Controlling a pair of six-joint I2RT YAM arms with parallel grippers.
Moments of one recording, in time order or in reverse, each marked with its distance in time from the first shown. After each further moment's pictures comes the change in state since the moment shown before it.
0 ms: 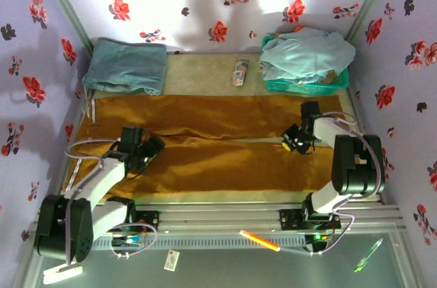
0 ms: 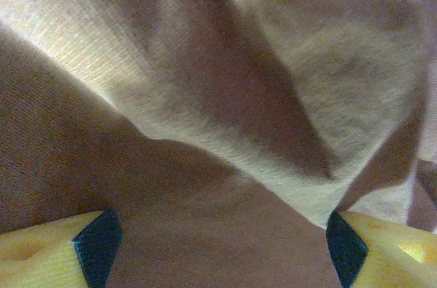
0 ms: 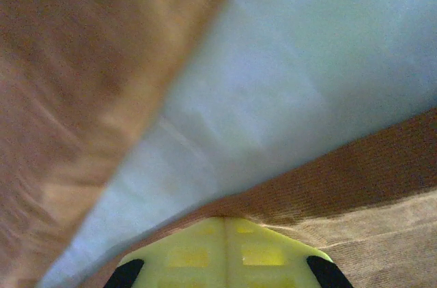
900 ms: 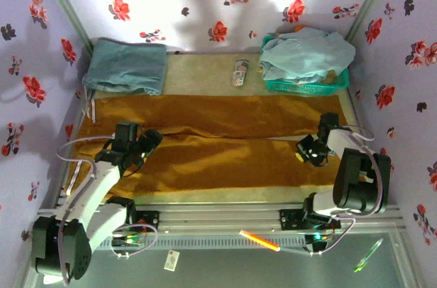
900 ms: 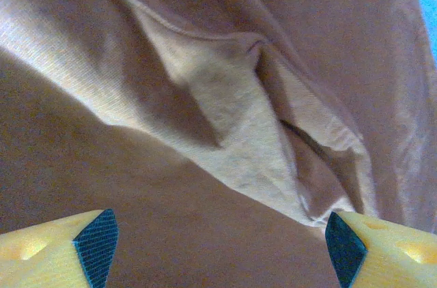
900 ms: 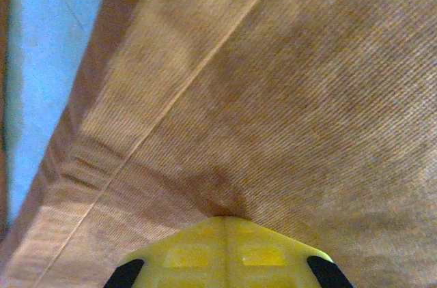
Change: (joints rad) left arm 0.000 -0.134 0.096 -0.136 0.015 -0.040; right arm -0.222 -0.143 -0.147 -0.063 -0.047 -0.110
